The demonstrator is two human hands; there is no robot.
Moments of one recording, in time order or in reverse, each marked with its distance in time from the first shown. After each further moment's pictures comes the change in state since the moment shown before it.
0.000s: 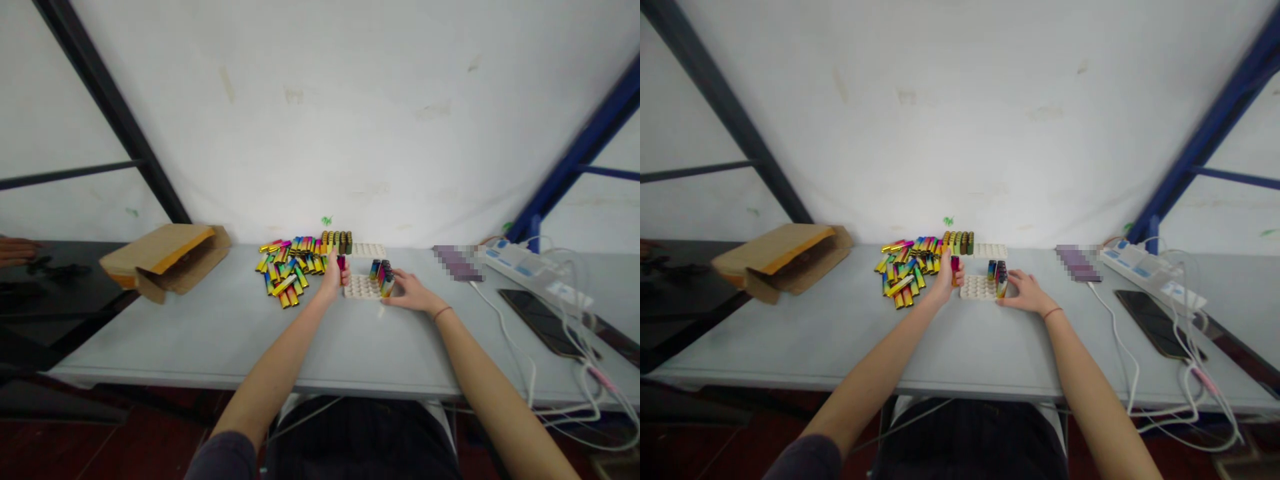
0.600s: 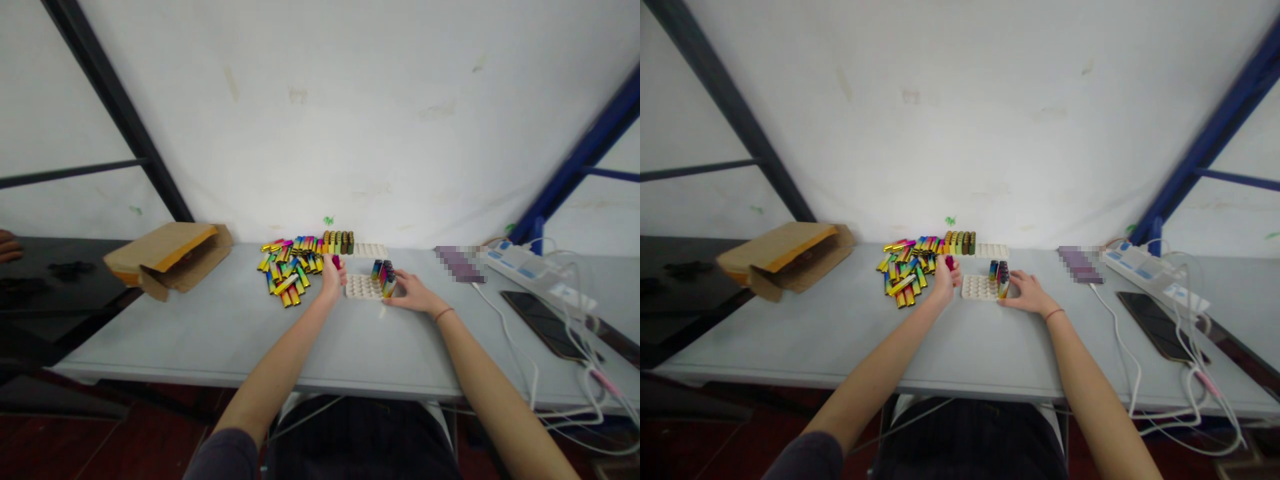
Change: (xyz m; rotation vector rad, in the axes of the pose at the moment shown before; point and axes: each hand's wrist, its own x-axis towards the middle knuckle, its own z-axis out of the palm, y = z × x) left_hand -0.004 0.001 0.004 -0.120 0.160 0.090; right_hand -0.001 0.002 0.001 -0.015 -0.002 0.003
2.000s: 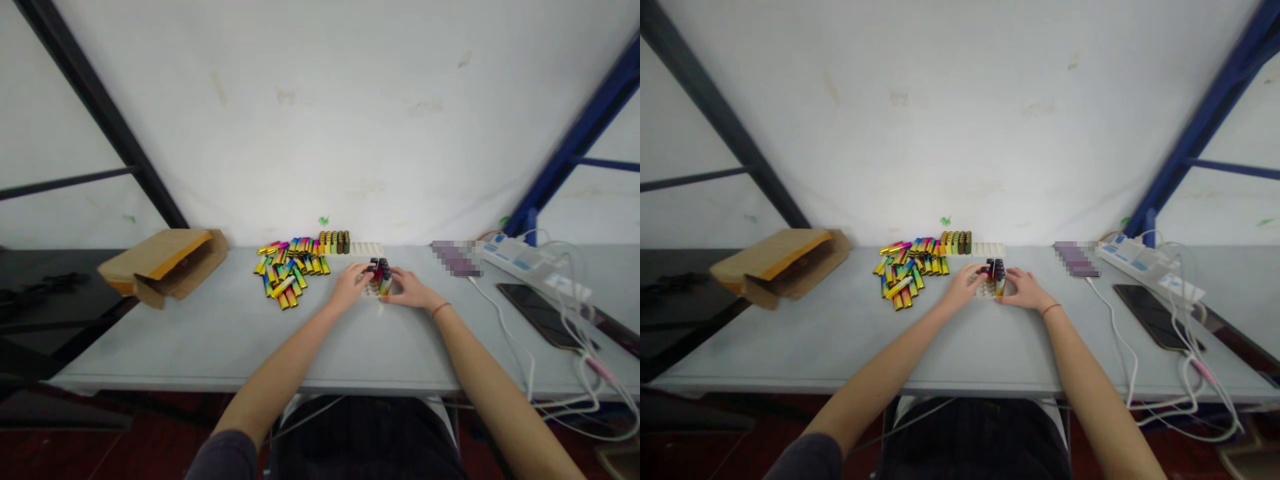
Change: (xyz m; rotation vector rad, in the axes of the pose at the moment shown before) left_hand 0.015 -0.050 -0.010 0.885 -0.445 0.766; right_hand 0.002 -0.001 0.000 -0.002 0.002 -0.017
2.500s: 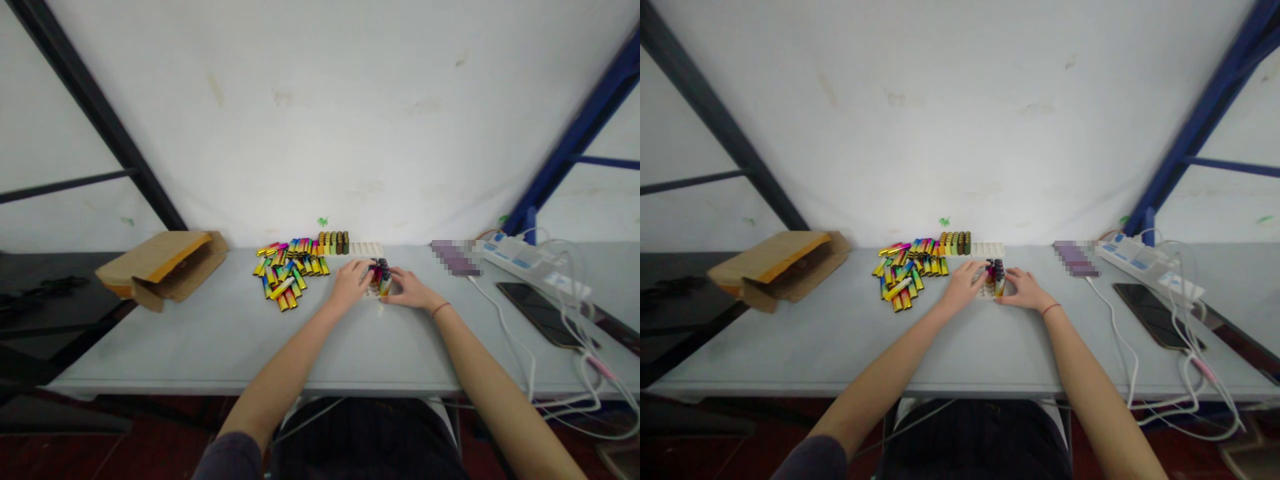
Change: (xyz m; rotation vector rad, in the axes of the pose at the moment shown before) left_hand 0.002 0.018 -0.003 0.322 -0.020 -0.022; right_hand -0.001 0.001 0.000 0.010 0.000 -0.004
